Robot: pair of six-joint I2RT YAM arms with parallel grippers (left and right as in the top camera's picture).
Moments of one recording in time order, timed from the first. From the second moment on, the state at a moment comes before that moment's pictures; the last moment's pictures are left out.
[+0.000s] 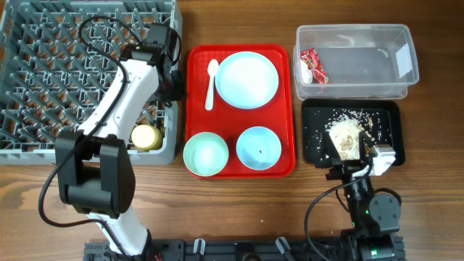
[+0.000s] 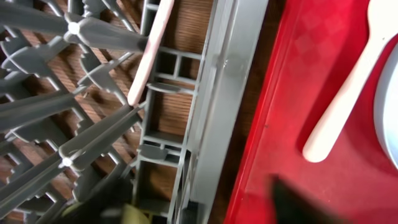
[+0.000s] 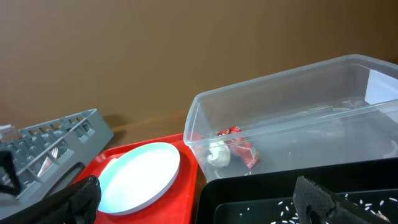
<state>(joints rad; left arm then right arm) -0.20 1.91 1.51 -0.99 -0.10 -0.37 0.10 0.02 0.01 0.00 -0.01 0.31</state>
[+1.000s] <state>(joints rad) -0.38 2.10 1.62 -0.83 -0.11 -0.37 0.10 0.02 0.01 0.00 -0.01 0.31</state>
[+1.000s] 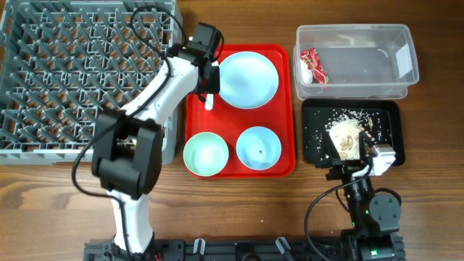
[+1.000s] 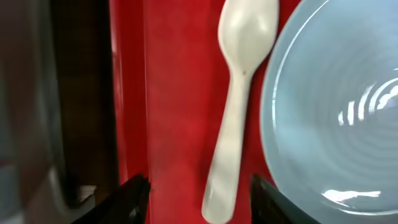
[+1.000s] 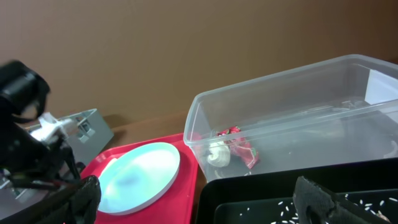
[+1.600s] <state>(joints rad) -0.38 2.13 1.62 -0.72 -0.11 -0.37 0.10 0.02 0.01 0.00 -0.01 0.31</state>
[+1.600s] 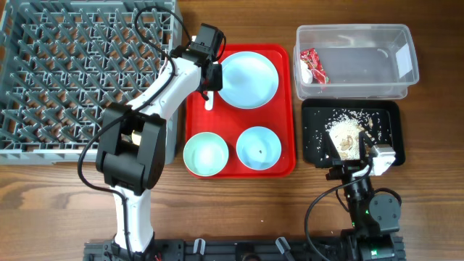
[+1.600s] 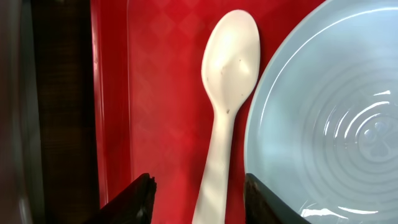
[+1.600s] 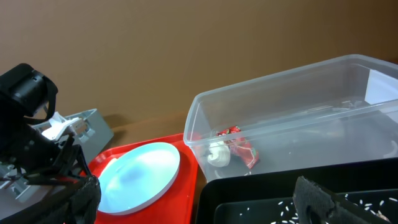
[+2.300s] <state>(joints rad) -0.38 2.19 1.62 -0.65 -0.11 -0.36 0.10 0.02 0.01 0.00 -0.01 0.31</state>
